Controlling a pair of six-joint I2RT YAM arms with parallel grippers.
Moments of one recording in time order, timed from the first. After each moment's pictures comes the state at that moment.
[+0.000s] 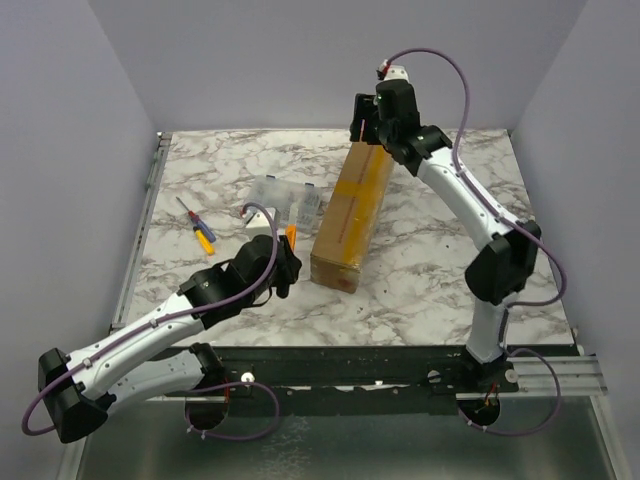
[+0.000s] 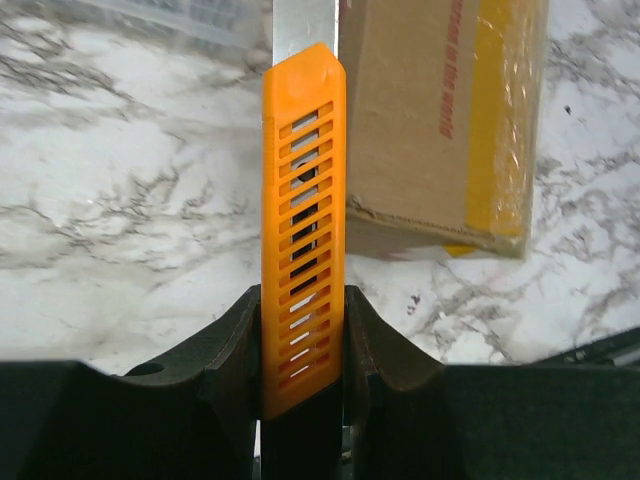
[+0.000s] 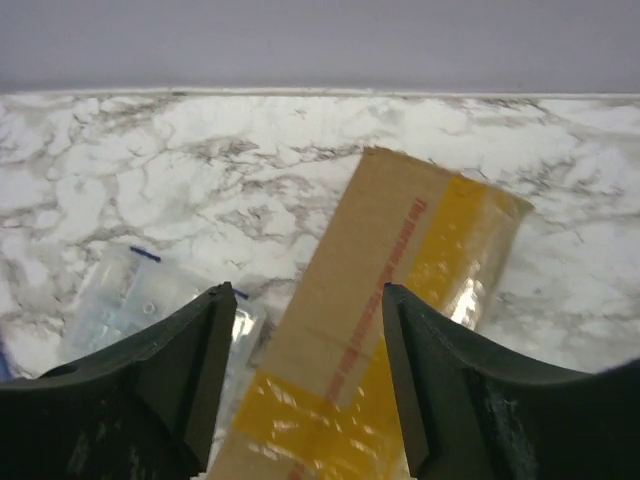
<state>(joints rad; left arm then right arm) -0.90 0.92 0.83 -0.54 -0.43 -0.71 0.54 1.83 1.89 -0.47 0.29 0.30</state>
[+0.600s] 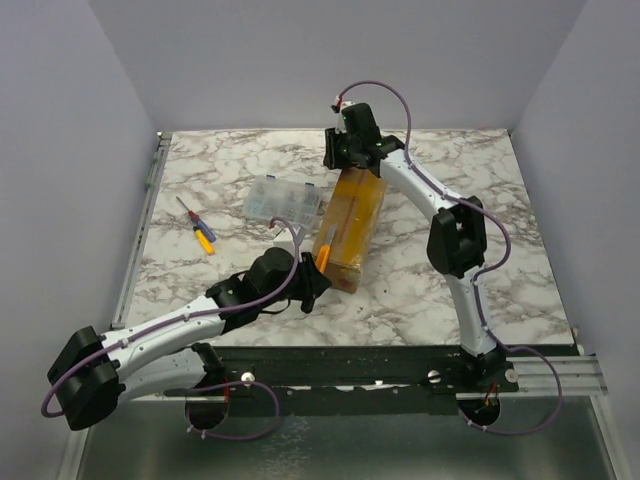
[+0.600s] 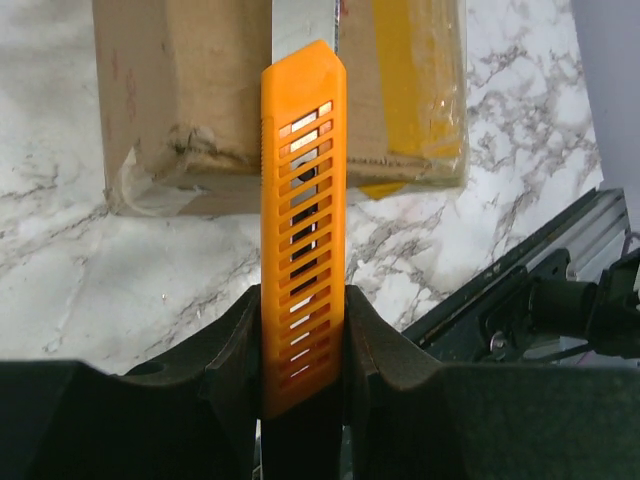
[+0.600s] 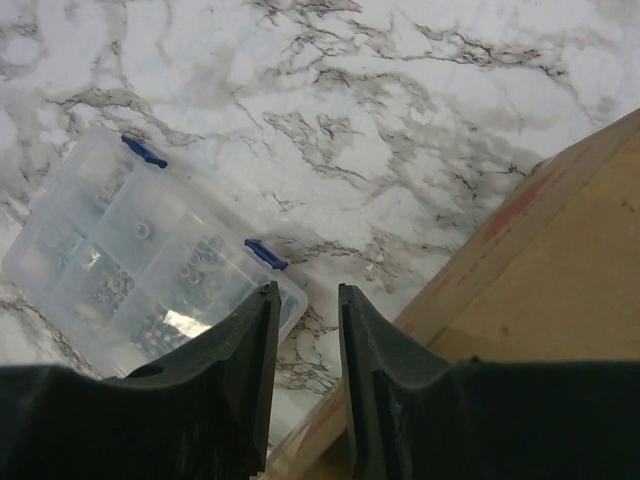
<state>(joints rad) -0.90 0.98 0.55 -0.10 -0.06 -0.76 0.51 2.31 2.20 -0.51 -0.07 0.20</state>
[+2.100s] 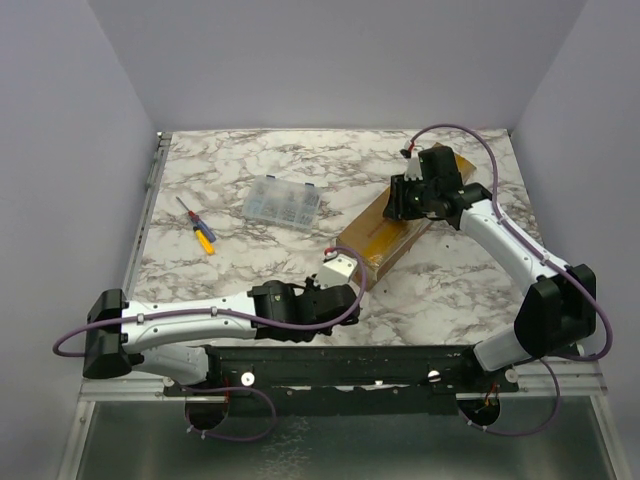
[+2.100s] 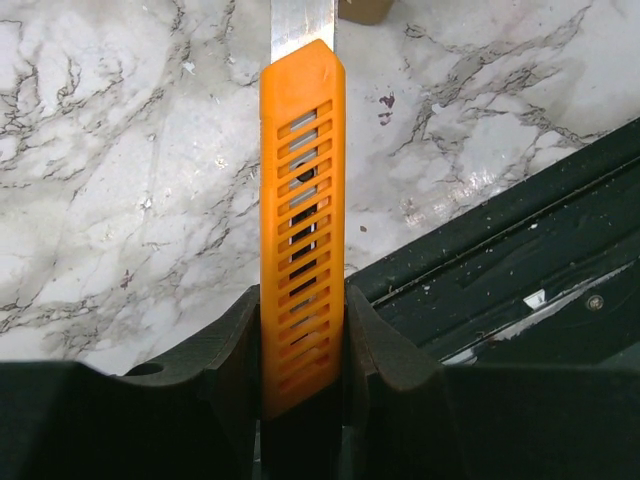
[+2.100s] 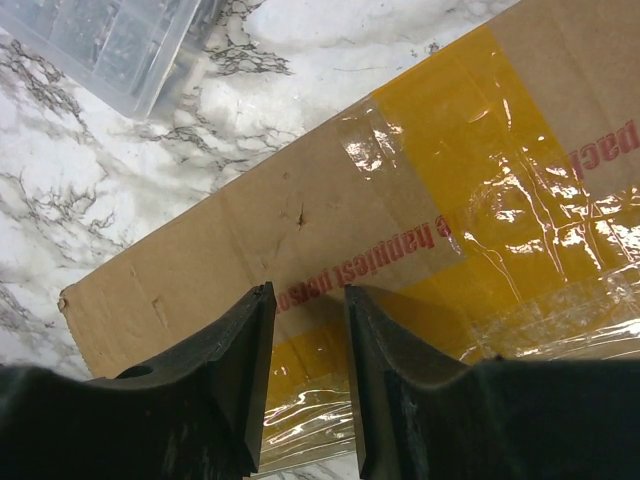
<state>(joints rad) -1.38 1.24 1.03 -0.82 -0.49 -0.74 0.36 1.49 1.24 -0.52 -0.19 0.20</state>
